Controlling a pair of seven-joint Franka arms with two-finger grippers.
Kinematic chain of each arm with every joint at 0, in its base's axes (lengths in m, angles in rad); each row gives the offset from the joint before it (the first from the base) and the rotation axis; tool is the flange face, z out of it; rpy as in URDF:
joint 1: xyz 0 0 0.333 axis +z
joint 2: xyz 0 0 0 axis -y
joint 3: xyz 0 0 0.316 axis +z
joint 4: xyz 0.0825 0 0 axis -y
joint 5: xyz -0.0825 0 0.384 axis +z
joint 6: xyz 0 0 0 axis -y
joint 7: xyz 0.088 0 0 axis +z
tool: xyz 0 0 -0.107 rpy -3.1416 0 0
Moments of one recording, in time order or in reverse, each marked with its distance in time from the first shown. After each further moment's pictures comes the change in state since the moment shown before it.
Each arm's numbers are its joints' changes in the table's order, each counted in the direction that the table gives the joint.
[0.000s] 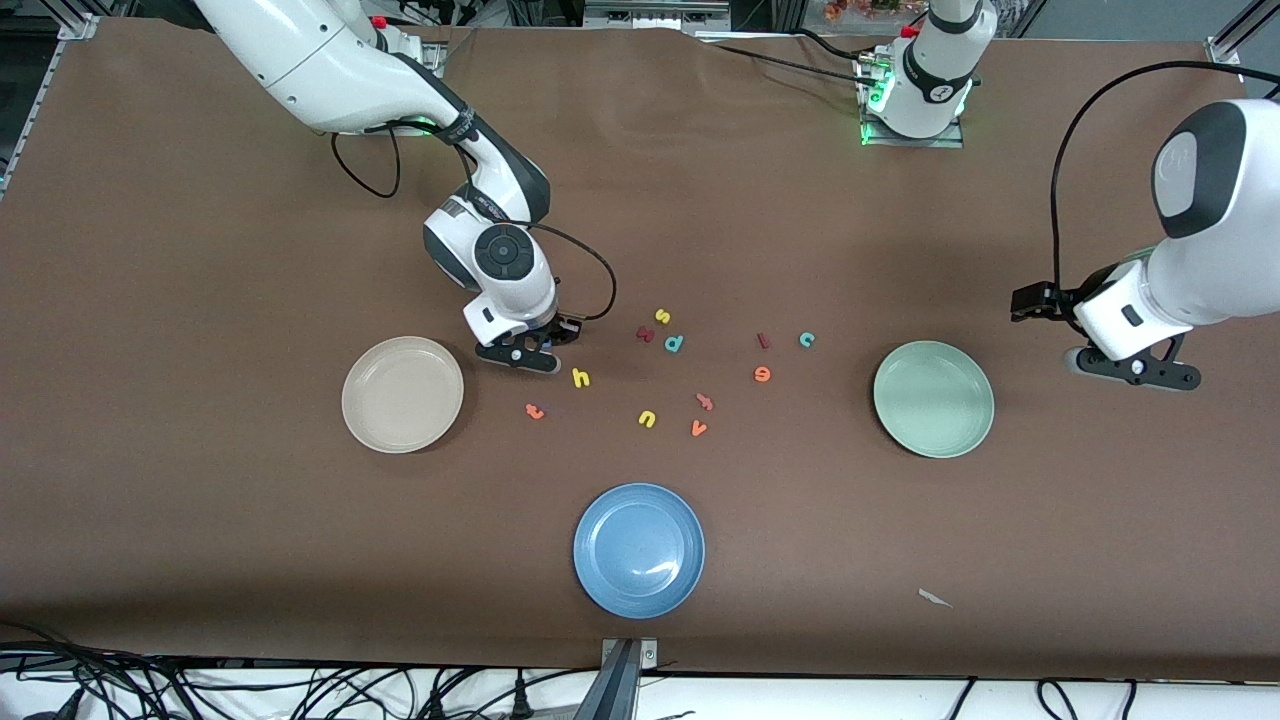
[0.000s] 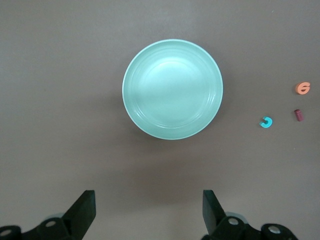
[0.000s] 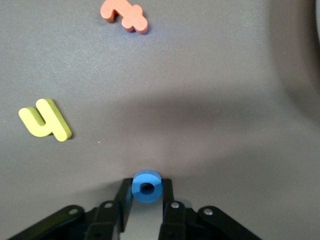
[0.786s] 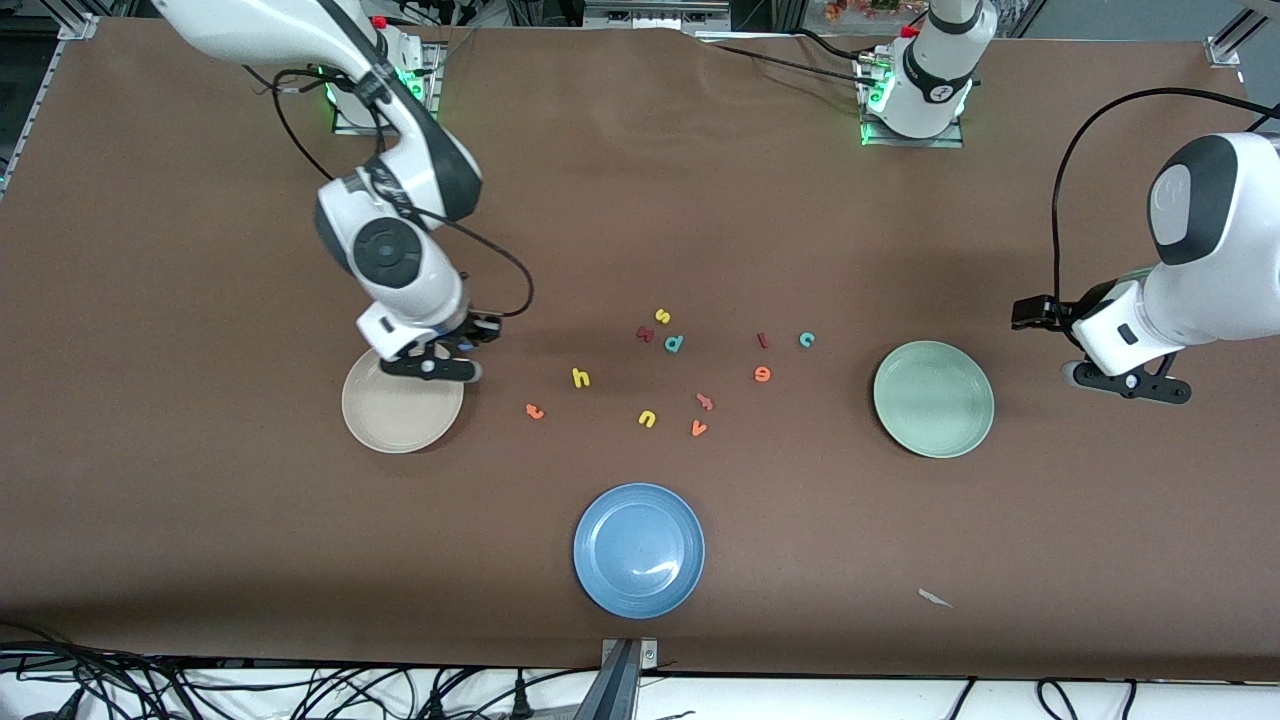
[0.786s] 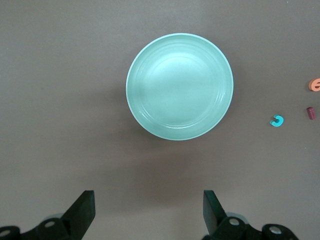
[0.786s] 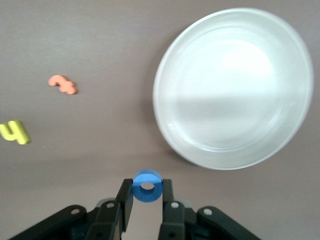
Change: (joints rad) left arm 0.025 -0.032 0.000 -0.003 0.000 0.016 -0.029; right arm -0.181 0.249 -0.010 0.007 0.160 -0.293 0.476
